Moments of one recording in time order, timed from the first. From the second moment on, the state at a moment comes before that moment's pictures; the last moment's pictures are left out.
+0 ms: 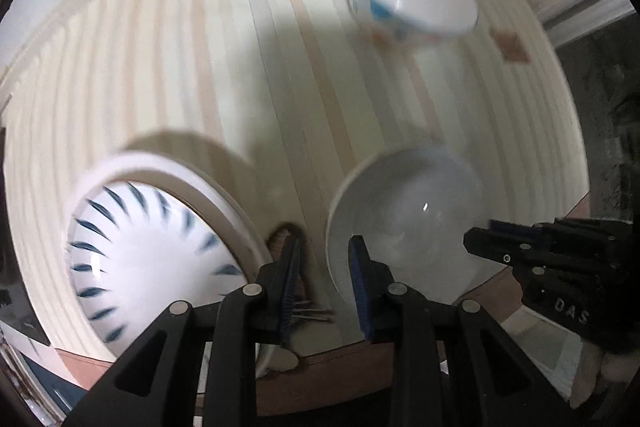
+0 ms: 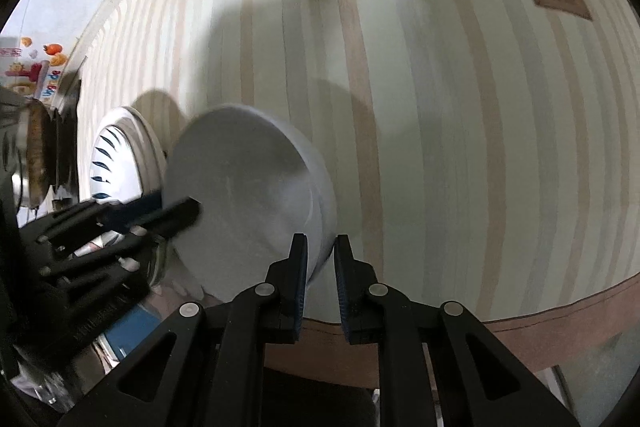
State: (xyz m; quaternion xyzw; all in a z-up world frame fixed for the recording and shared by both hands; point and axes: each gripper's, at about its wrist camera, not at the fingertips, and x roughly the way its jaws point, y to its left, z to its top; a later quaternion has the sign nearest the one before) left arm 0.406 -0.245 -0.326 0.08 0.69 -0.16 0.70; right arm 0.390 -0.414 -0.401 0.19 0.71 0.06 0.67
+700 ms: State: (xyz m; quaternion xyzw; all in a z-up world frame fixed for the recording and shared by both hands) left arm 0.571 -0.302 -0.326 0.04 0.68 -0.18 0.71; right arm 0.515 -0.510 -0.372 0.30 0.62 -0.01 0.73
